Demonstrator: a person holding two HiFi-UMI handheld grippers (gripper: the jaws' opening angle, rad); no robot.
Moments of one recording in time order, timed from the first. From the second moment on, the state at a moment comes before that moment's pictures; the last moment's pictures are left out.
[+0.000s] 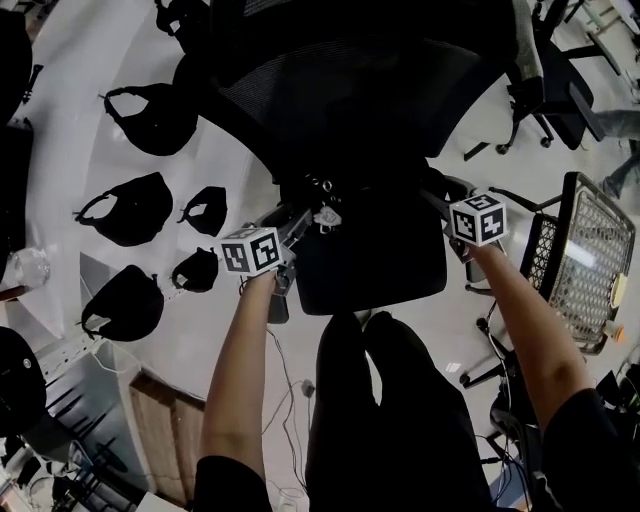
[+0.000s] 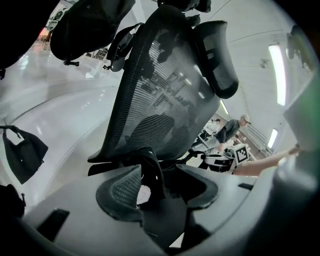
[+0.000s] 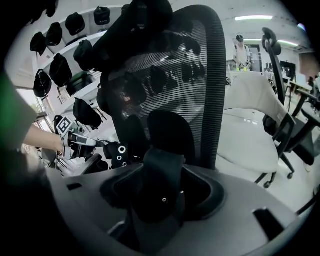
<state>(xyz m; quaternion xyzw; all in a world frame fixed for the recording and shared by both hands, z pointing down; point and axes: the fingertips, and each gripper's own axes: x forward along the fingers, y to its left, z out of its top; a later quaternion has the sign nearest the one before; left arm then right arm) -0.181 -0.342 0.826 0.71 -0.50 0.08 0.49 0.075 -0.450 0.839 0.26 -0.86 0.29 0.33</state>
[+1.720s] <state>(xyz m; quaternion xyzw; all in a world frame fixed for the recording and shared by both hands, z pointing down) -0.077 -0.125 0.511 0.79 -0.51 -0.05 0.34 0.104 -0.205 0.514 0.32 -0.90 0.27 0.13</state>
